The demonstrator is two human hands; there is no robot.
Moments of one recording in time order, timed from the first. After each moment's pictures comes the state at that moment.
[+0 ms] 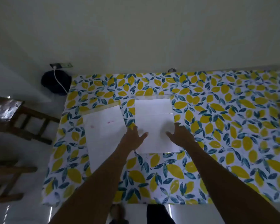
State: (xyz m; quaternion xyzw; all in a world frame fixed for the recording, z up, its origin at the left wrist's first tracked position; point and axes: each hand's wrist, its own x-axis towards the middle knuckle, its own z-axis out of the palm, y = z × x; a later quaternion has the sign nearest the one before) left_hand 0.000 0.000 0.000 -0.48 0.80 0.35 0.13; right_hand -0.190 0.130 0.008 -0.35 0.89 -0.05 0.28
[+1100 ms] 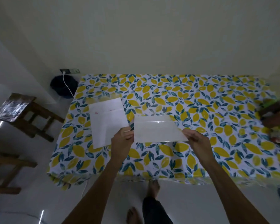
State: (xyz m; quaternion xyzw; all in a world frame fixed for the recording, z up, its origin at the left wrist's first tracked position) left_hand 0.110 0.128 0.056 -0.46 0.71 0.46 -0.26; right_hand -0.136 0.319 0.088 -0.28 0.78 -0.50 0.25
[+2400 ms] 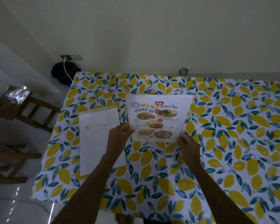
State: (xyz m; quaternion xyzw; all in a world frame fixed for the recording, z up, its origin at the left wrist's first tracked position) left_hand -0.007 -0.017 0.033 -0.51 0.74 0.39 -0.18; right_hand -0.240 0.160 -0.017 -0.33 0.85 -0.37 0.21
